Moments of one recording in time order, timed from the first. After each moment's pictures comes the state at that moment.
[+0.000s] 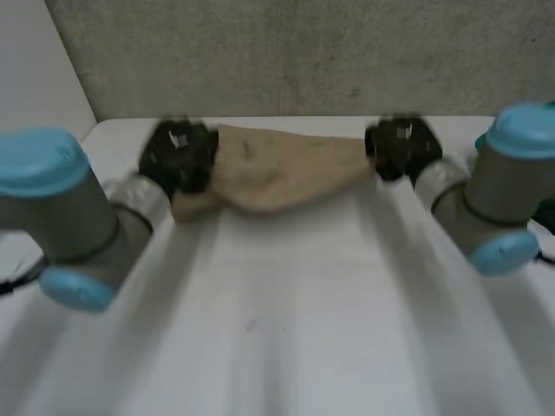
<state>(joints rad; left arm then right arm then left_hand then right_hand) 4.29 -2.01 -1.48 3.46 -1.43 3.48 1.91 -0.92 1.20 -0.20 1.33 2.84 1.13 1.20 1.19 1.20 1.01 1.12 1.18 1.19 1.20 1.01</state>
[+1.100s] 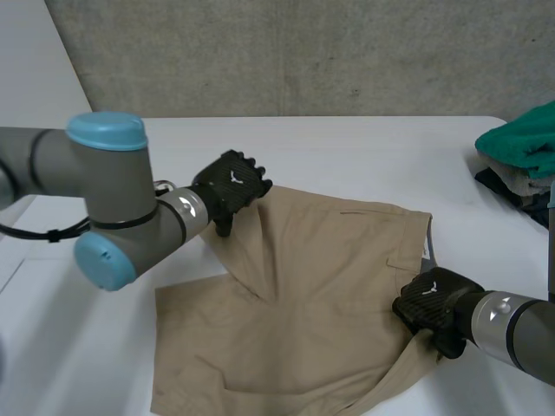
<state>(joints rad) 4.24 -2.31 -1.04 3.01 -1.26 3.97 1.84 -1.31 1.76 0.39 1.32 2.30 0.37 0.36 0.36 0.37 0.19 1.12 1.18 1.19 1.20 1.02</state>
